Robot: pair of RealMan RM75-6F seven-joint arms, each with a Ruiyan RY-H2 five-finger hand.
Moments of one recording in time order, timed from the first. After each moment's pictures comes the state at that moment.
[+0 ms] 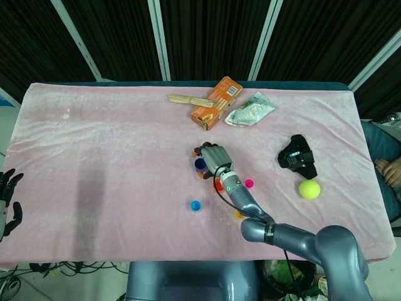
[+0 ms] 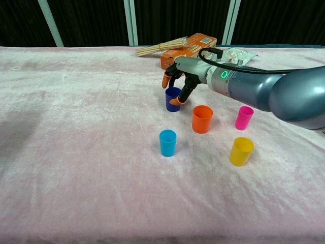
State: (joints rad) left arm -0.07 -1.09 -0.05 -1.62 1.47 1.51 0.09; right arm 1.06 -1.84 0.31 -1.03 -0.88 0.72 -0.20
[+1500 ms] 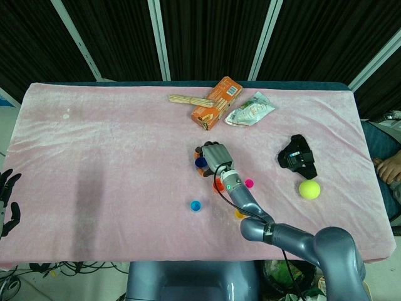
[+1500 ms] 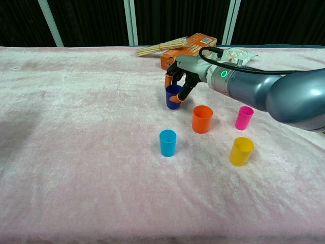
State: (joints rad) left arm -0.06 -1.09 -0.05 -1.62 1.47 1.51 0.09; right arm 1.05 -1.86 0.33 -0.99 -0.91 0.73 -0.18
